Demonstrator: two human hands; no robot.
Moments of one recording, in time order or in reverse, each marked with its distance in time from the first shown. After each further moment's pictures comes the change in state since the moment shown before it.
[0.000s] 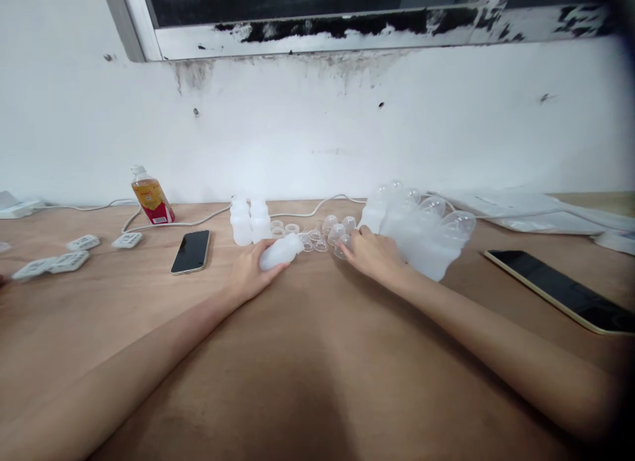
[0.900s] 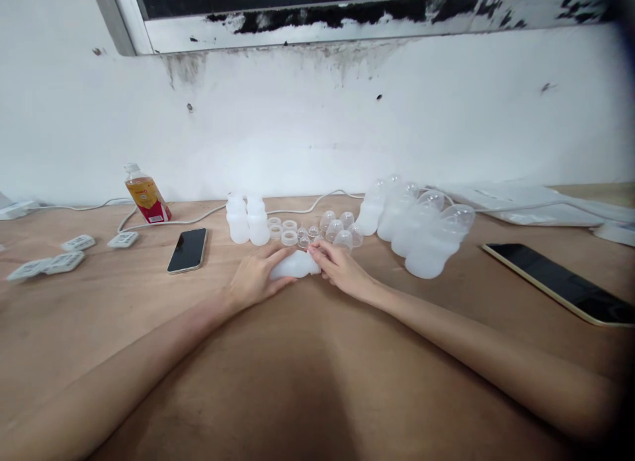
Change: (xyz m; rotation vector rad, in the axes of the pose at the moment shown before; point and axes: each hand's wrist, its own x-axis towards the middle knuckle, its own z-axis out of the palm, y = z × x) left_hand -0.004 0.015 -0.004 0.127 -0.099 0.422; right_hand -0.024 -0.043 0.004 1.139 -0.199 -0.202
